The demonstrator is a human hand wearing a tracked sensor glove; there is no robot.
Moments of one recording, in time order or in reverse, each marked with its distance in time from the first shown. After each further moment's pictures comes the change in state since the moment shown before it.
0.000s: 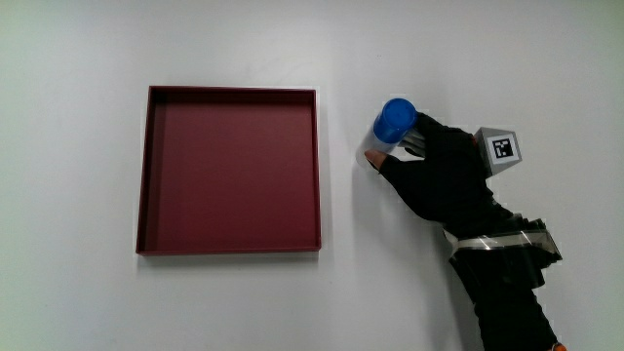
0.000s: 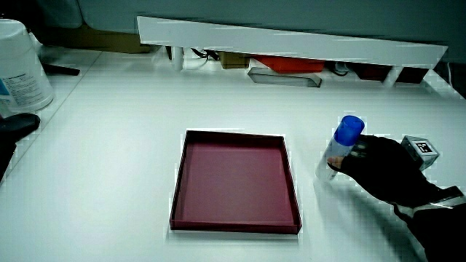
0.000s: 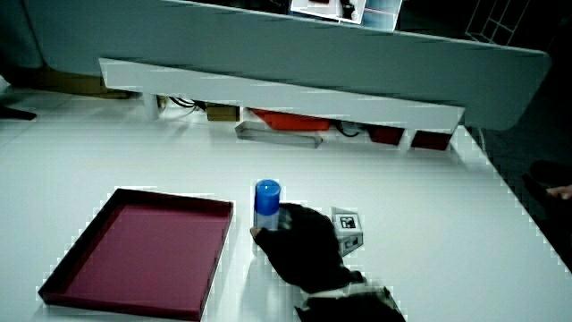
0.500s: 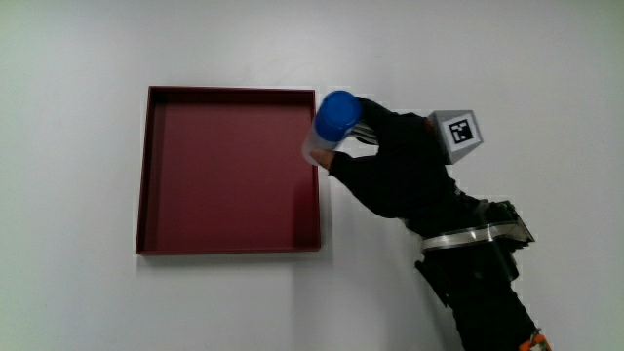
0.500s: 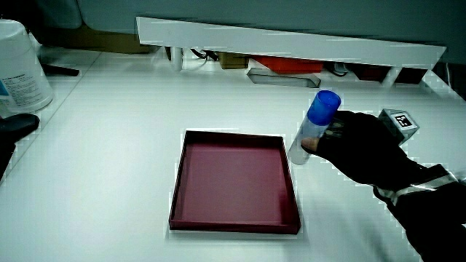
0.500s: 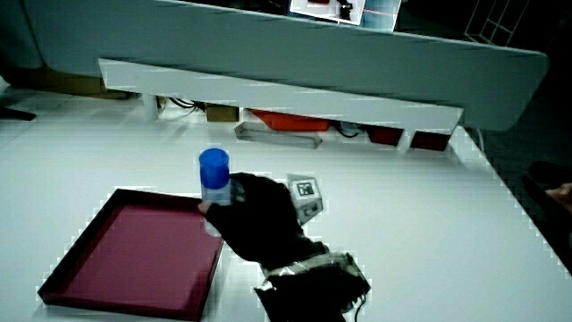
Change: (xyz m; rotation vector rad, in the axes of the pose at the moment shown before) arm -0.072 0.023 -0.052 -0.123 0.028 0.148
